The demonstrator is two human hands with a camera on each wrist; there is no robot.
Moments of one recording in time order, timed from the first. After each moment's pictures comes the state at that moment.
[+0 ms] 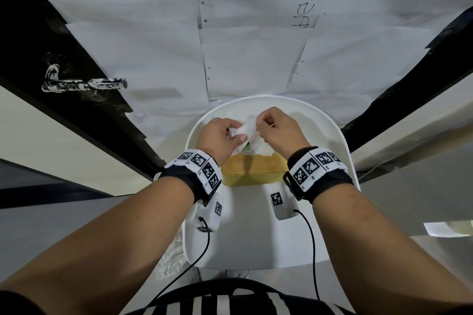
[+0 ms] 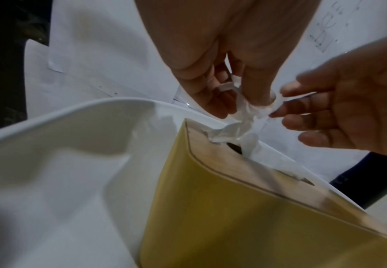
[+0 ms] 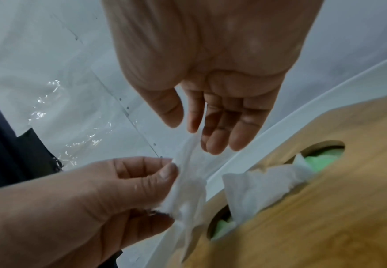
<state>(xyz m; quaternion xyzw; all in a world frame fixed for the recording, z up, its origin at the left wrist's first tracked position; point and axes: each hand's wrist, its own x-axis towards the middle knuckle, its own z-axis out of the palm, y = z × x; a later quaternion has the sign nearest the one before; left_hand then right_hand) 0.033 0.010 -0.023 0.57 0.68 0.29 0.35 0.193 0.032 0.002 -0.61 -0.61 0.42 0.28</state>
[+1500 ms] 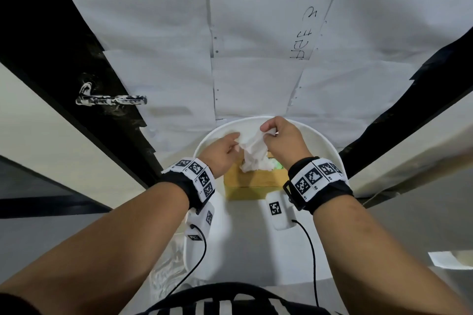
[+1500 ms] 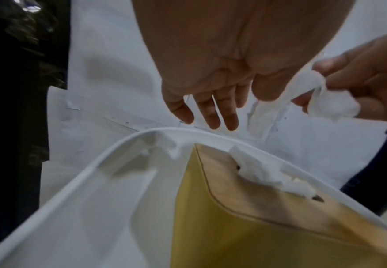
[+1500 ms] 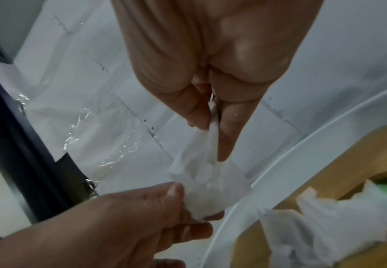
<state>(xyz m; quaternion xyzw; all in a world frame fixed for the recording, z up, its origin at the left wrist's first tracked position) 0.024 -0.003 0.005 0.63 0.65 0.19 0.39 0.193 0.023 0.038 -0.63 -0.60 0.40 0.29</state>
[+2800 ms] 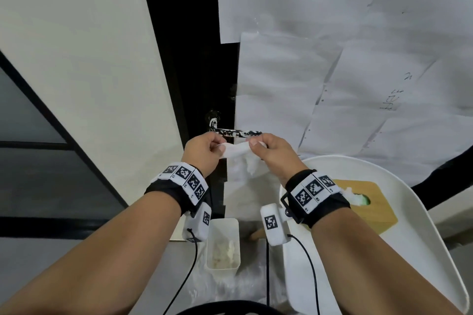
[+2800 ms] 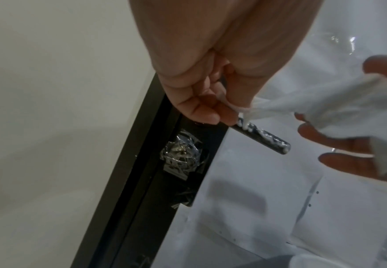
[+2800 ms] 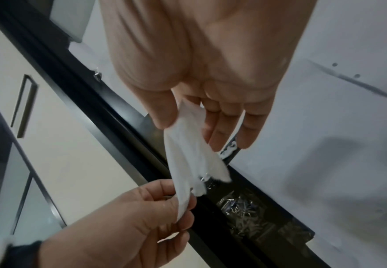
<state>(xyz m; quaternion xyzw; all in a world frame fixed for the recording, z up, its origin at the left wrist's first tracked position) -0.245 -0.045 0.069 0.56 0.69 0.40 0.22 -0.061 -0.024 0.100 -0.50 -0.66 0.46 0.32</state>
